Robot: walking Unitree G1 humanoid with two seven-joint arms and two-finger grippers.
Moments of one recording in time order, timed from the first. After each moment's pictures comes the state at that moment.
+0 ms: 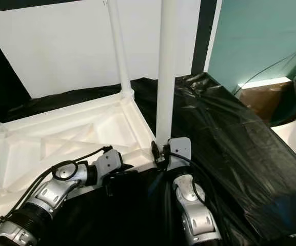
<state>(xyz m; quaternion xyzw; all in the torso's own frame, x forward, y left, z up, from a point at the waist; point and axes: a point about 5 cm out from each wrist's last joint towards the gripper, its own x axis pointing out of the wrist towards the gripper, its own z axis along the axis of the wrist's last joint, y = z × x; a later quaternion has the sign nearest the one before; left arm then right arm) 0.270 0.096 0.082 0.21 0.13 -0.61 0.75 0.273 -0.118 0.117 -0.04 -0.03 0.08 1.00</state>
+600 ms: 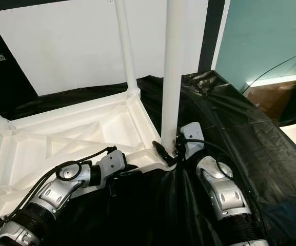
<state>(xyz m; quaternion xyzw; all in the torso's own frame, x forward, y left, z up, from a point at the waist) 0.270 0.092 0.082 0.22 0.13 -0.62 0.75 0.296 -0.153 0.134 -0.09 0.02 0.32 0.94</state>
